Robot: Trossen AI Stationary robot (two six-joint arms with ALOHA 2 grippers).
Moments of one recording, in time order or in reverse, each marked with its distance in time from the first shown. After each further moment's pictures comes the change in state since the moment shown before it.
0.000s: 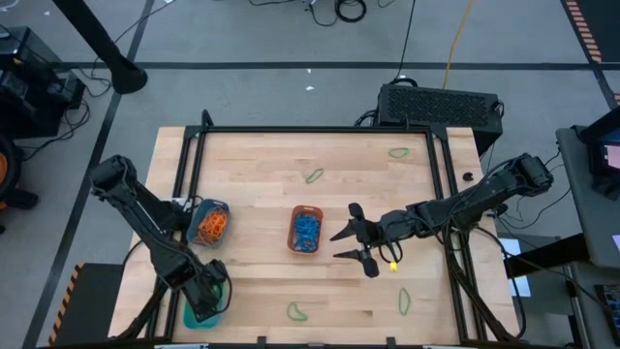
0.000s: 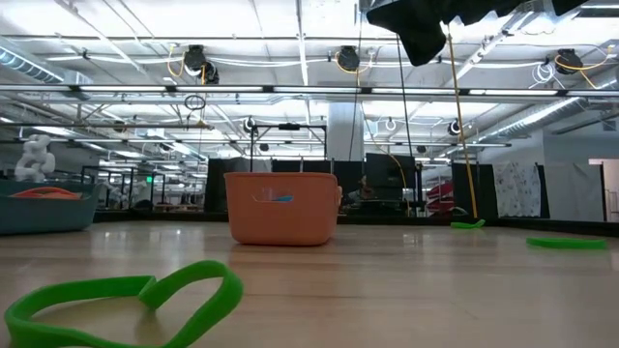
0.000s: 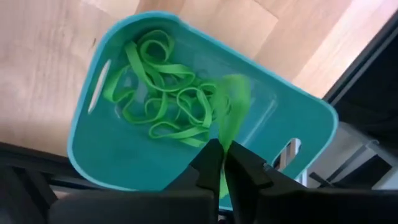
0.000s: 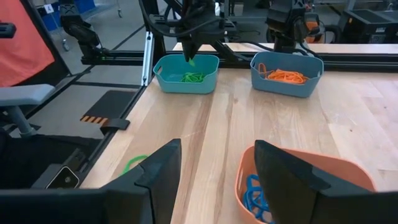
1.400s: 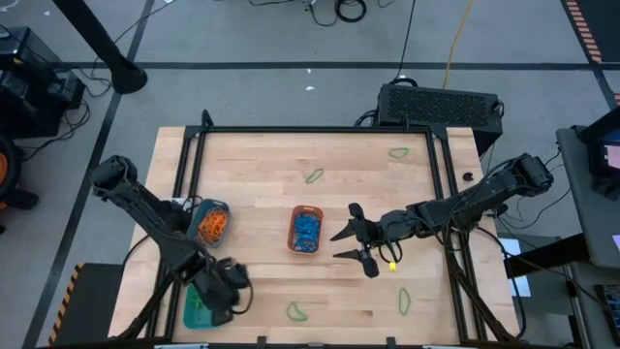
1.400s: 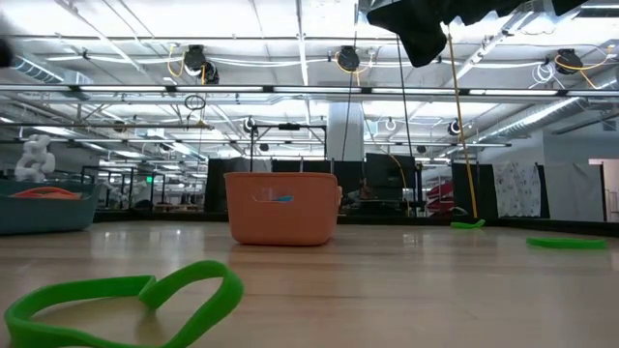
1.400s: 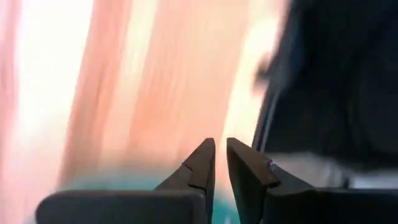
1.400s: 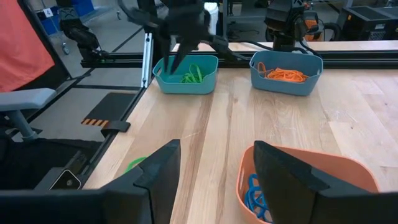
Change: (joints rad) left arm 0.092 0.002 0.002 0.282 -0.157 0.299; right arm 0.000 0.000 0.000 -0.001 0.000 0.025
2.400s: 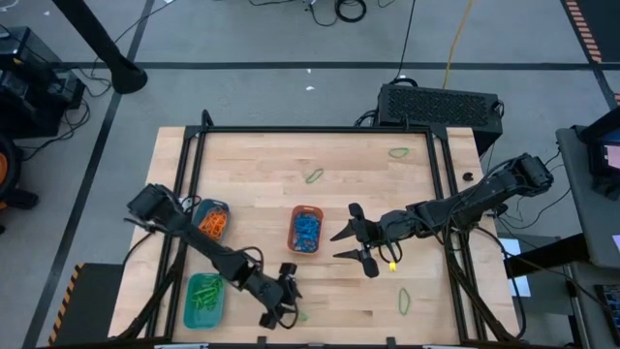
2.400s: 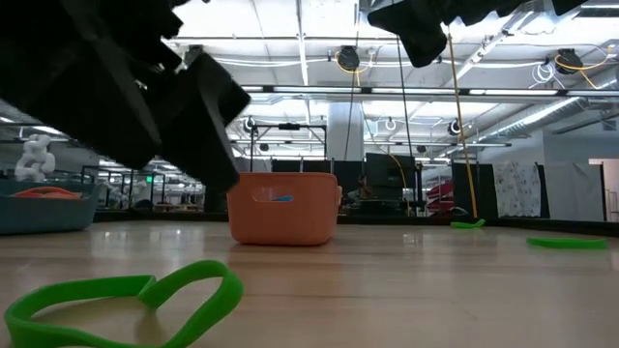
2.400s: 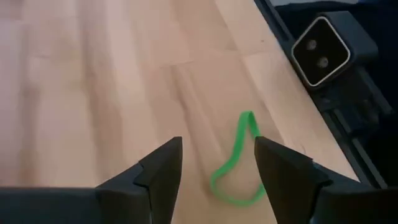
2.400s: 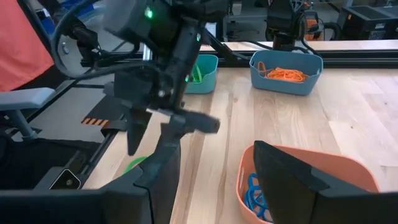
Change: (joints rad) left arm 0.208 0.432 0.076 0.682 -0.183 0.879; right arm 0.000 0.000 0.000 -0.003 0.000 0.000
